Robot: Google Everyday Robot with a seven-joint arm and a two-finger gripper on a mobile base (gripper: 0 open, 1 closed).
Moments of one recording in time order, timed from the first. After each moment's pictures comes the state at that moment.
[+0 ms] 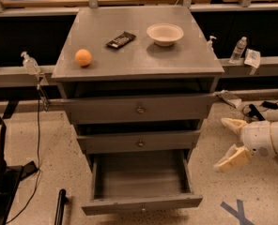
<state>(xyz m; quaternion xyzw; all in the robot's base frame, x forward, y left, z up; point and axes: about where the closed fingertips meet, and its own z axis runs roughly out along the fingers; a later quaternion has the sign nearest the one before) 0.488 -0.256 0.708 -0.48 0.76 0.23 0.38</state>
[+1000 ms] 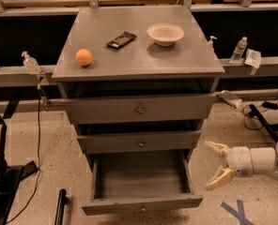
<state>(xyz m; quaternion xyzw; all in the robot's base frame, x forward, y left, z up) 0.488 -0.240 0.582 -0.47 0.71 0.35 0.40</state>
